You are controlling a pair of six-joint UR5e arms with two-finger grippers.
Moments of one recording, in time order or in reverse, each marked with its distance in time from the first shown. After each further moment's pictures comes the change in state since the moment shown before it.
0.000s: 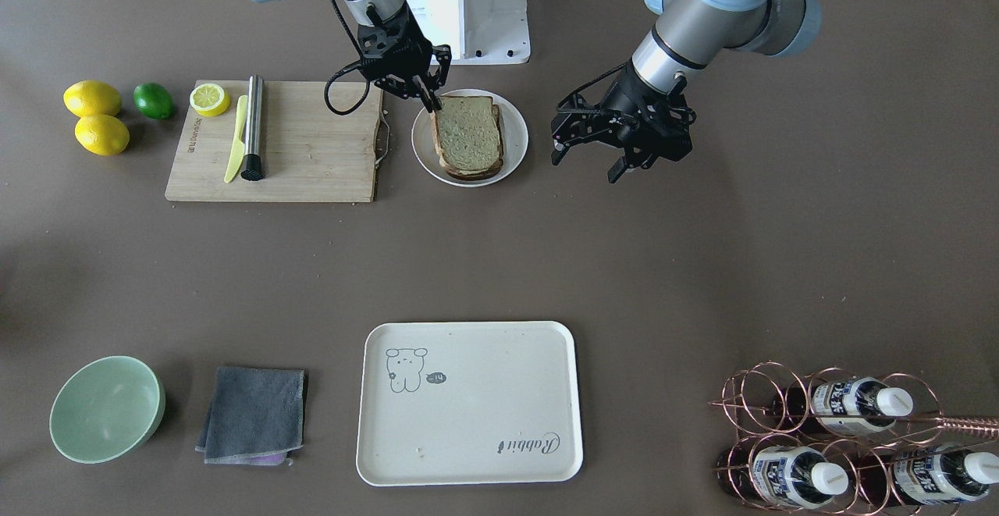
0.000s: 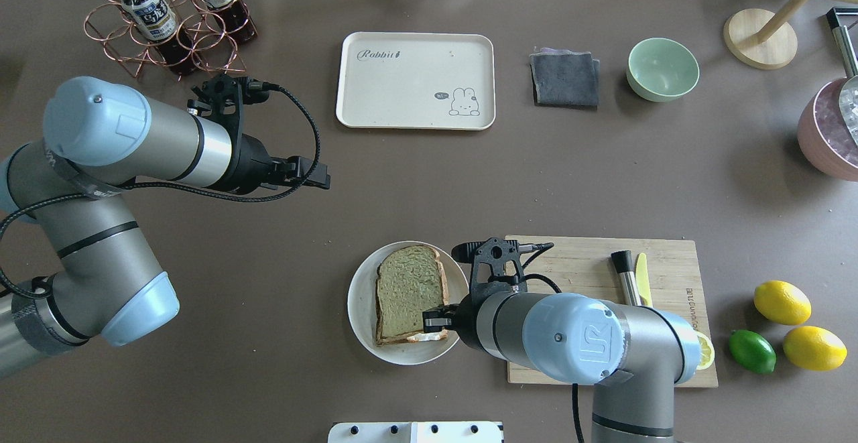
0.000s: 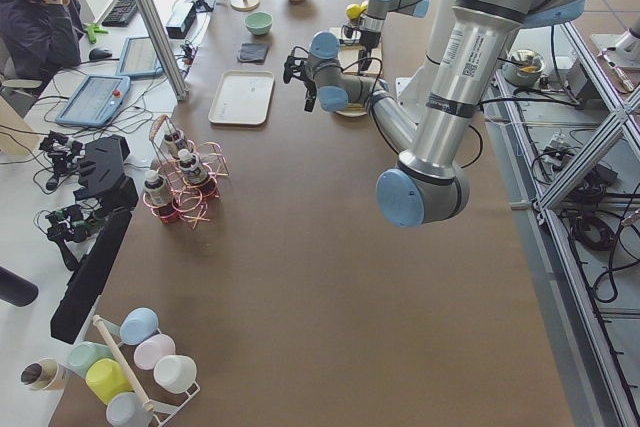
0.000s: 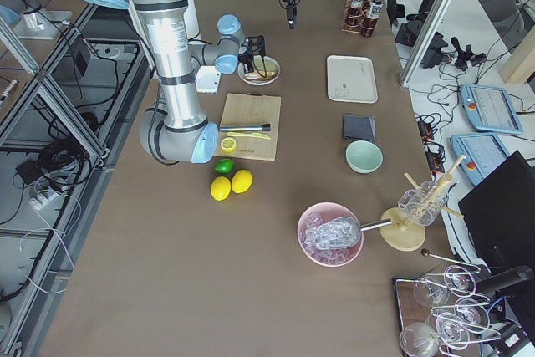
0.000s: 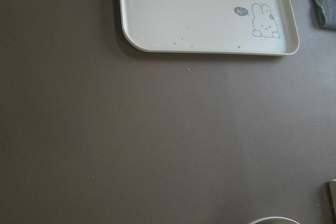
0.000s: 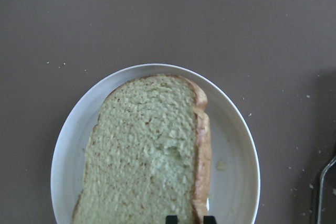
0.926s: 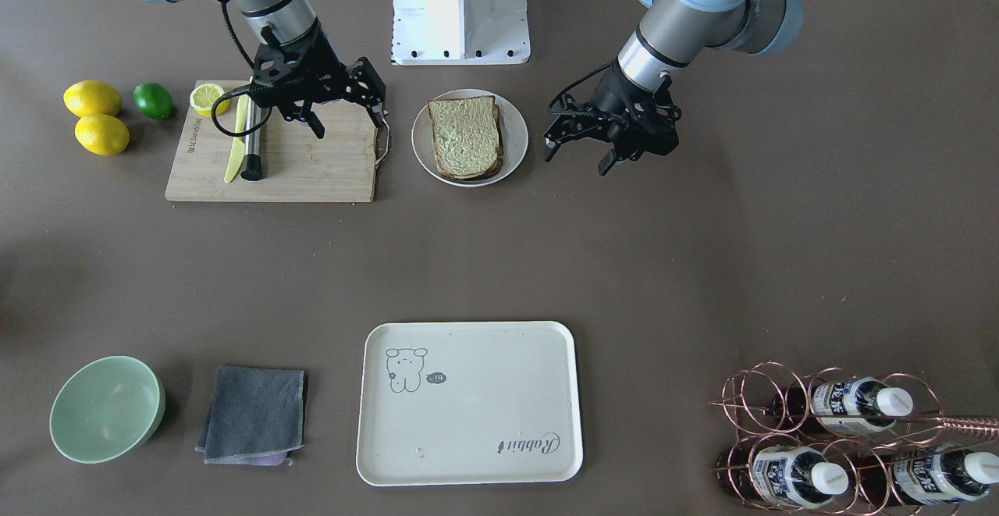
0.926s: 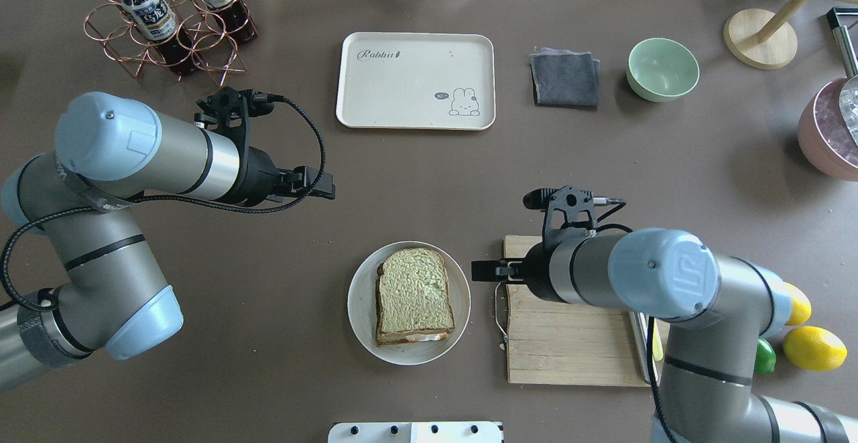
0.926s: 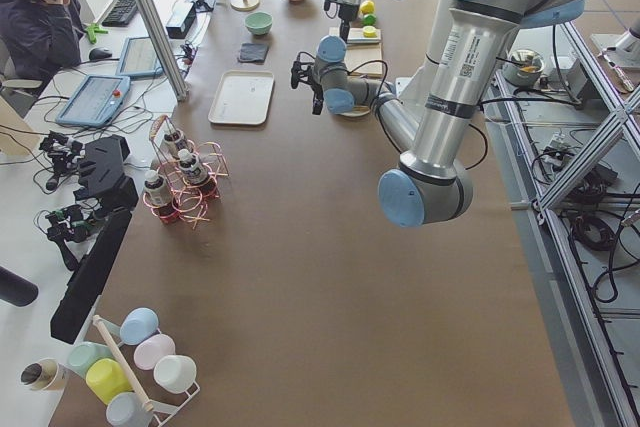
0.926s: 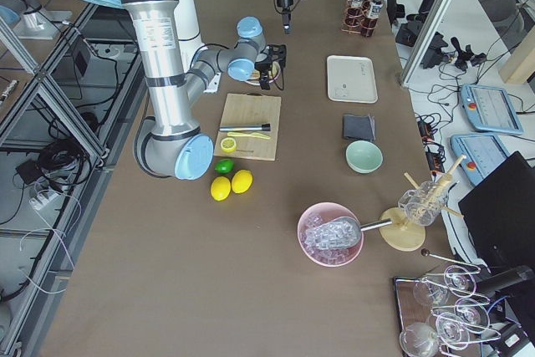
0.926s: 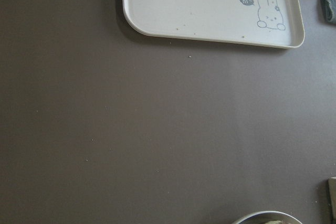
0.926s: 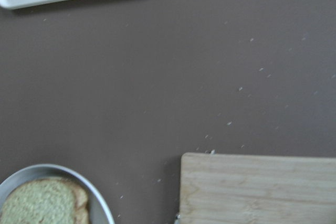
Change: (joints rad) left arm 0.093 0.020 -0.003 0.000 0.082 -0.125; right arm 0.329 -0.151 0.124 -0.119 0.274 -0.050
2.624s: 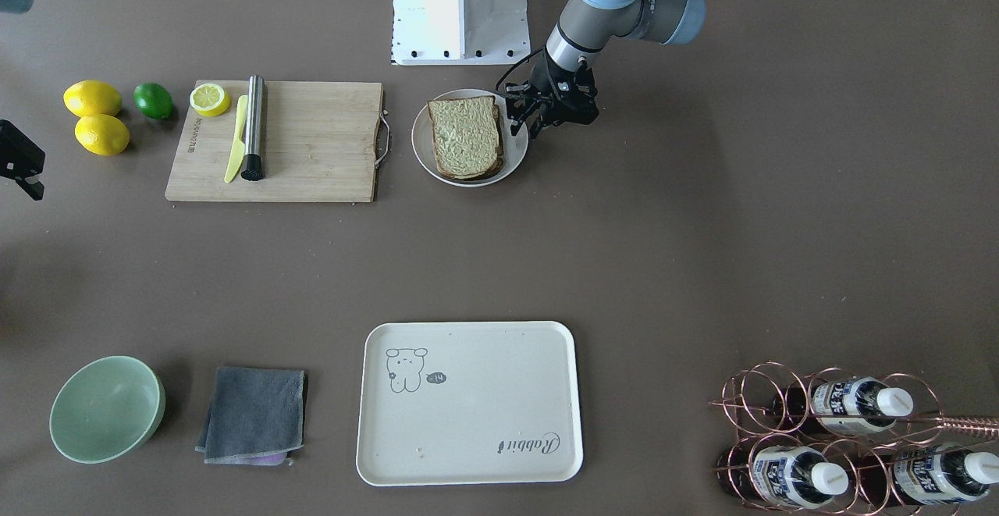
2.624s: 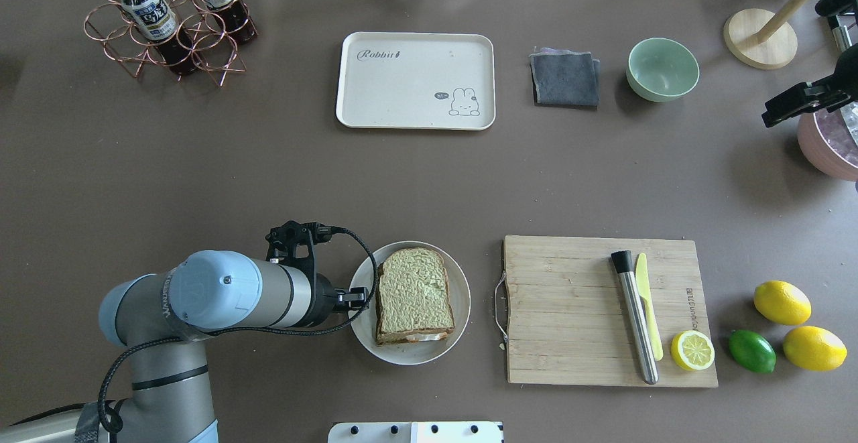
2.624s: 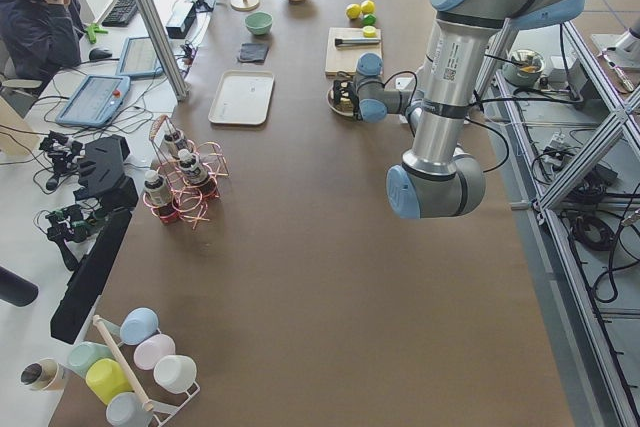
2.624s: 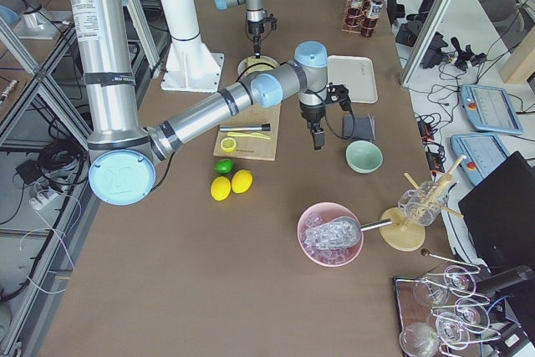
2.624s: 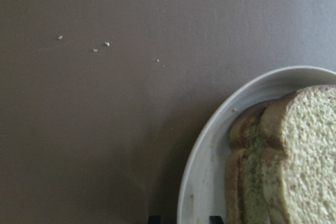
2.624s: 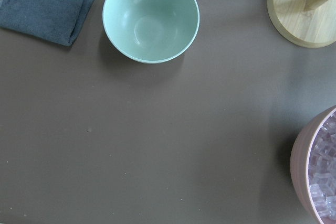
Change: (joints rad) left arm 0.263 -0.011 0.066 -0.010 0.144 -0.158; right arm 0.643 -0.126 -0.075 -0.305 0.320 -0.914
